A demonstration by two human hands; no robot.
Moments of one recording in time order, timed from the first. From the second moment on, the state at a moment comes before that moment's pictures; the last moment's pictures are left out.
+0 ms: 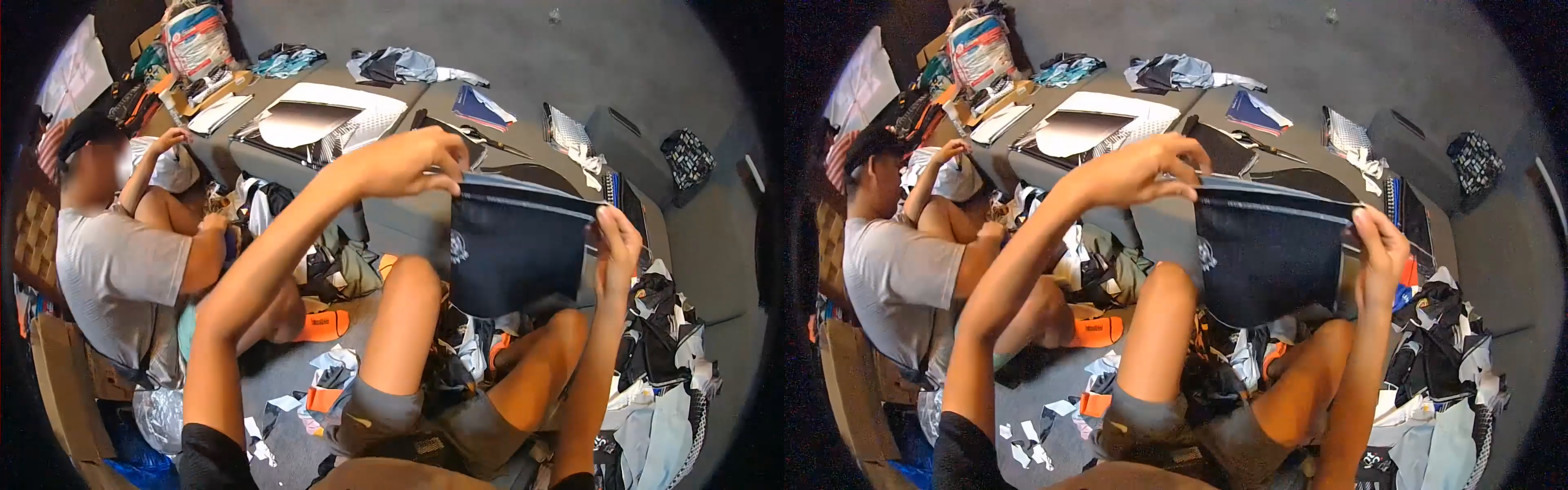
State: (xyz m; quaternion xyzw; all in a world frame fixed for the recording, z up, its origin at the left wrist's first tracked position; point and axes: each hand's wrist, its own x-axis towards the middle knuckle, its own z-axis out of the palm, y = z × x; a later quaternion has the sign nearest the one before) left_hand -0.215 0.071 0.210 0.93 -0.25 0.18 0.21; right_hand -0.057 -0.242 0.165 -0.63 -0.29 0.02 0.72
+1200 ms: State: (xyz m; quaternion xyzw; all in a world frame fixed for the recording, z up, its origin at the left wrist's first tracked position) left_hand -0.058 0.261 0.033 0.91 -0.12 0.25 -0.30; right_hand 0.137 0.008 -0.005 -0.70 -0.41 0.05 0.59
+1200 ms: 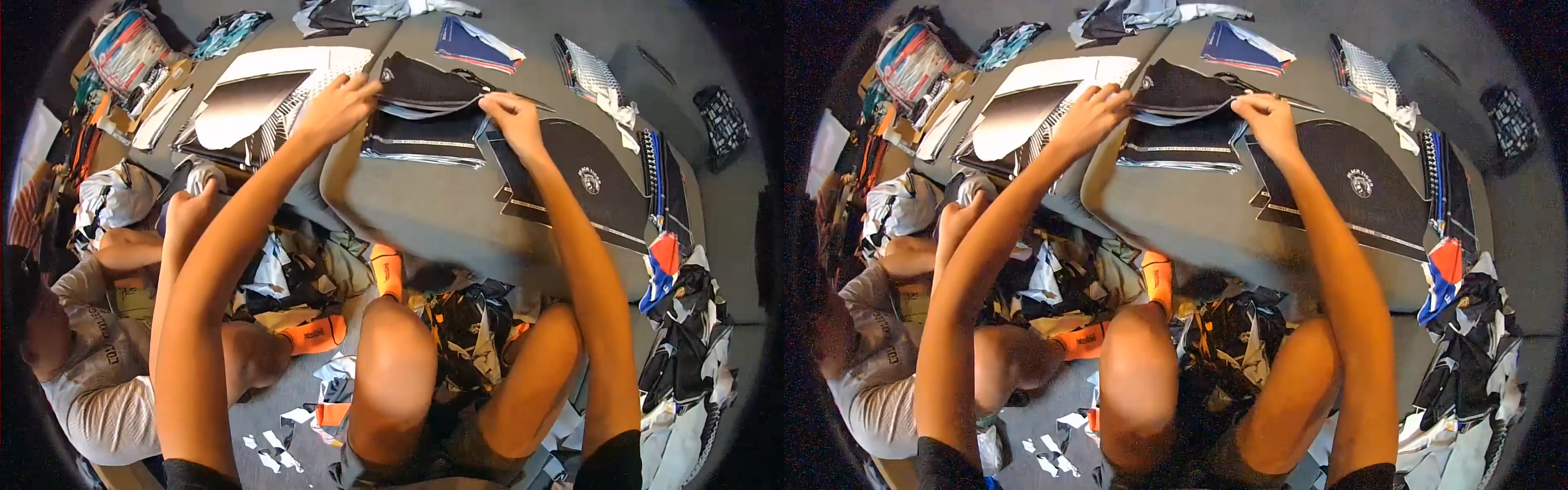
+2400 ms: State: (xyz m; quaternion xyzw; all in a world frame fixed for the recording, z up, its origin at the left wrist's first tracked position) left_hand -0.075 0.245 0.014 0.97 0.02 0.24 0.05; right_hand 0.091 -0.024 -0.023 -0.74 -0.53 -0.04 0.41
